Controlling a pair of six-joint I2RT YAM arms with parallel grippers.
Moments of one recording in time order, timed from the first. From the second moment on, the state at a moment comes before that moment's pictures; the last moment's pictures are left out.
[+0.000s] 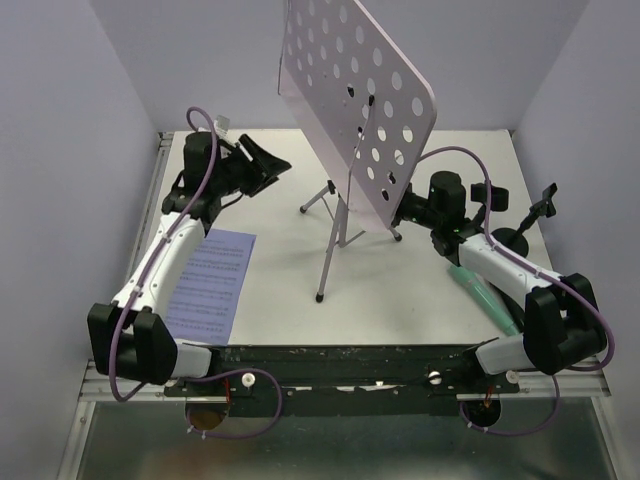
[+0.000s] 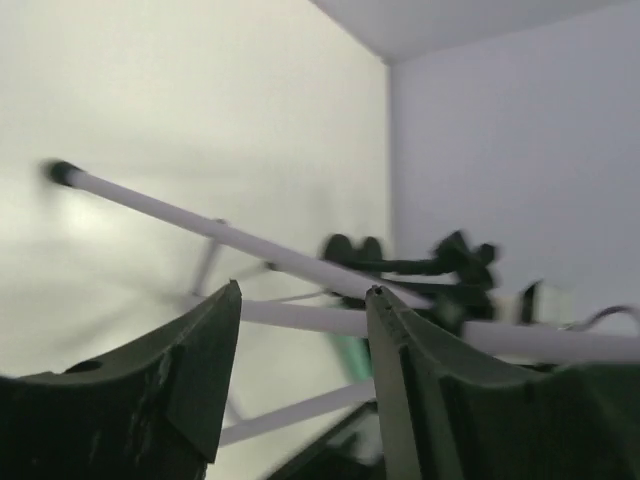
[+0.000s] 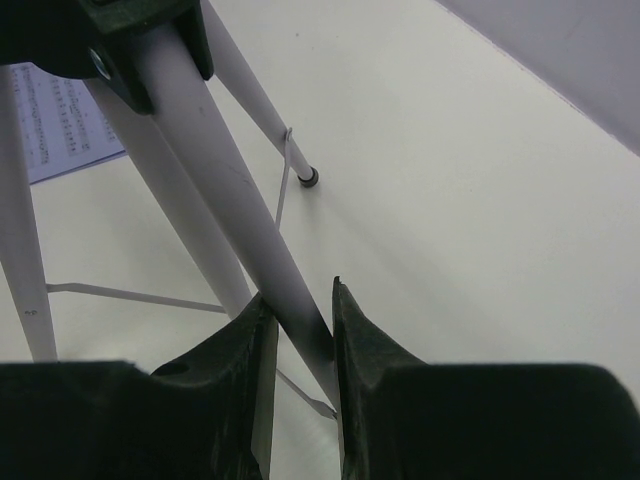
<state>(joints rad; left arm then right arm) -0.21 1.38 1.23 -0.20 0.46 -1.03 0.37 1.41 0.84 0.32 -0.58 -0.18</state>
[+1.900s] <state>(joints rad) -0.57 1.28 1.04 0.09 0.58 0.82 0.37 1.37 0.79 0.34 -0.58 -0.18</state>
